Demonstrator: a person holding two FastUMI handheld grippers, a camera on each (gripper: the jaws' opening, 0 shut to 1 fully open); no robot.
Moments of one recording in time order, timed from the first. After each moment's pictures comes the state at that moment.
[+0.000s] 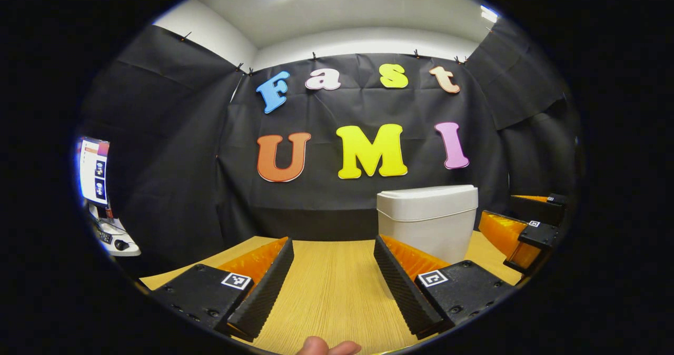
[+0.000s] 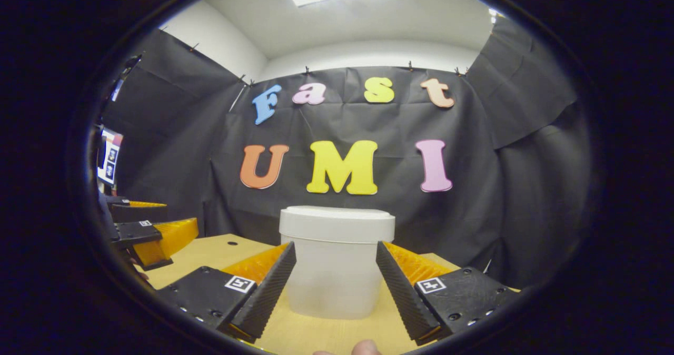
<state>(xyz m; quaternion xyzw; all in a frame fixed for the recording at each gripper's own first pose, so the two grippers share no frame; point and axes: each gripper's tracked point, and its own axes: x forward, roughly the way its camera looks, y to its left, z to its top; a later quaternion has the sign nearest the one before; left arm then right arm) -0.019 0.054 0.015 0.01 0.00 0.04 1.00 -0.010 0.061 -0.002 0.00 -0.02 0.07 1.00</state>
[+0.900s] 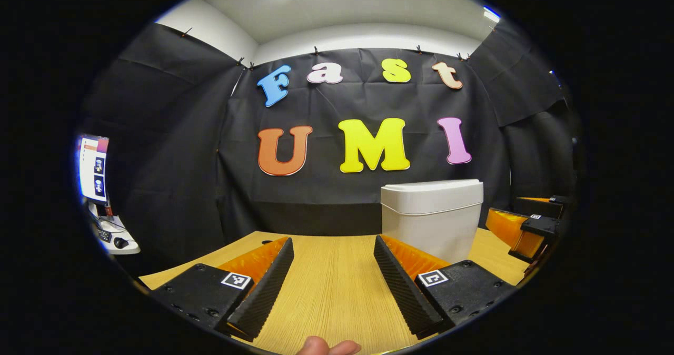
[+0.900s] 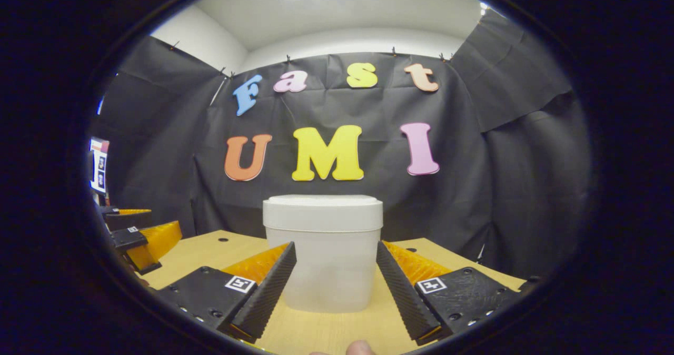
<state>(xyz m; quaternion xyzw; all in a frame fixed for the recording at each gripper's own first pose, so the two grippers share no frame) -0.017 0.055 0.011 0.01 0.01 0.03 1.00 0.001 0.043 -0.021 0.02 0.03 0.02 1.00</state>
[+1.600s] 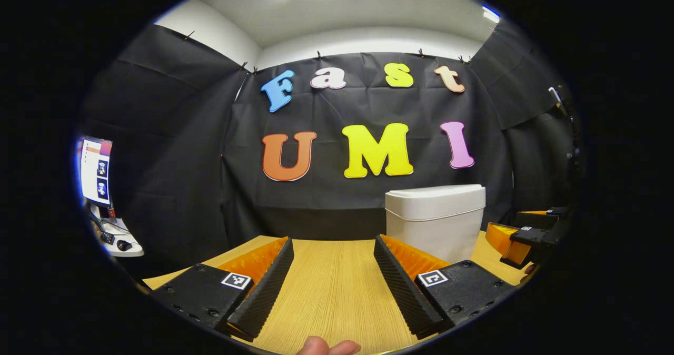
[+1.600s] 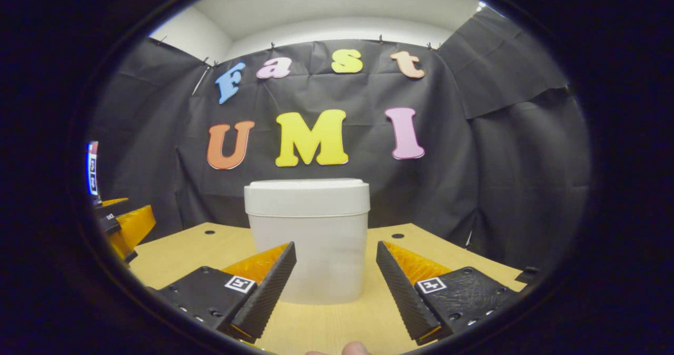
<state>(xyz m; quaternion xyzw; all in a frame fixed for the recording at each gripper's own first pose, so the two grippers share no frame) -0.023 0.067 0.020 0.01 -0.01 0.04 1.00 0.005 0.038 -0.040 0.03 0.07 -0.02 1.00</state>
